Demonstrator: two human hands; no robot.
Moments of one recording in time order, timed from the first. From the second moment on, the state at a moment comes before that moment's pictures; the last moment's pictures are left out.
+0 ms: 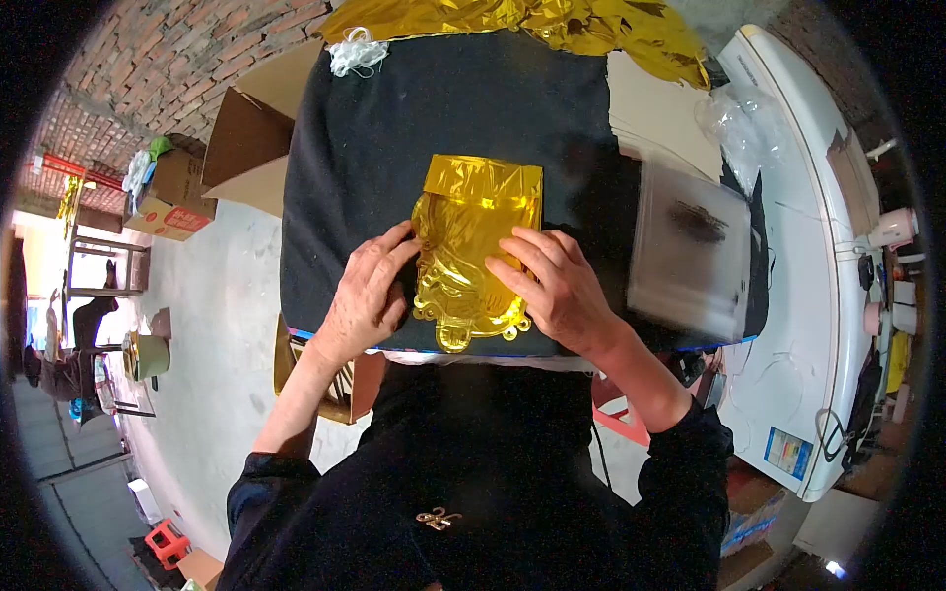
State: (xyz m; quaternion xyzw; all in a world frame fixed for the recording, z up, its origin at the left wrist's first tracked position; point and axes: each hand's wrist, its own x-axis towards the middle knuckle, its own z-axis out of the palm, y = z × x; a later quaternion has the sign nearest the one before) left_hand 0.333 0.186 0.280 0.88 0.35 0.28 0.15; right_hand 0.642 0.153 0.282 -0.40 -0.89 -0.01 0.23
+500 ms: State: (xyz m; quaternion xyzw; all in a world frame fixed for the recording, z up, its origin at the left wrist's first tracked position) left_hand 0.336 0.216 0.270 0.84 0.40 0.30 0.21; right_hand 0.647 0.153 0.281 -0.44 -0.86 0.01 0.26
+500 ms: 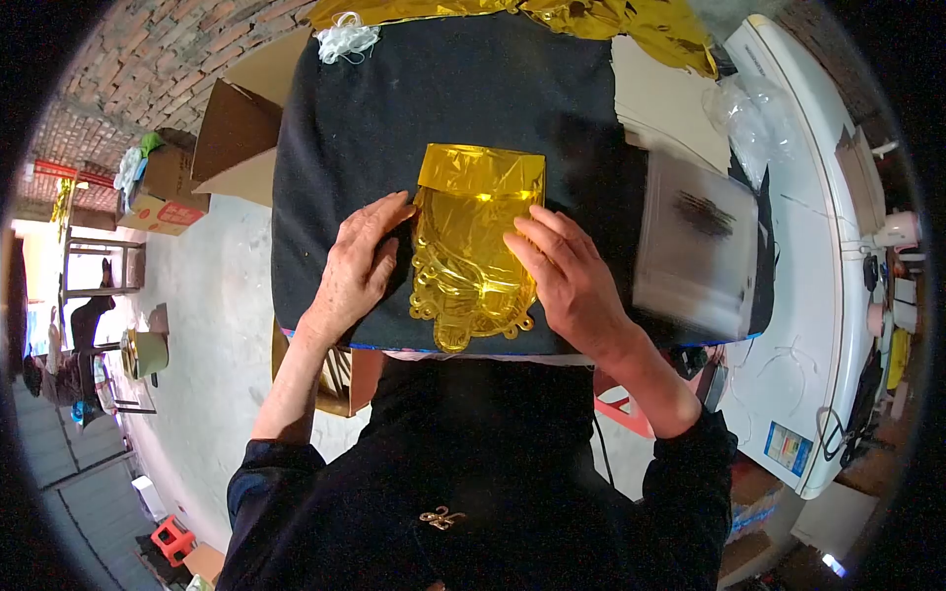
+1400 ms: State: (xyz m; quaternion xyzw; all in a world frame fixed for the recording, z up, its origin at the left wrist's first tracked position) left_hand 0.349 0.223 0.278 0.80 0.47 0.30 0.21; right_hand 0.595 0.200 0.286 -0.40 -0.87 0.07 0.29
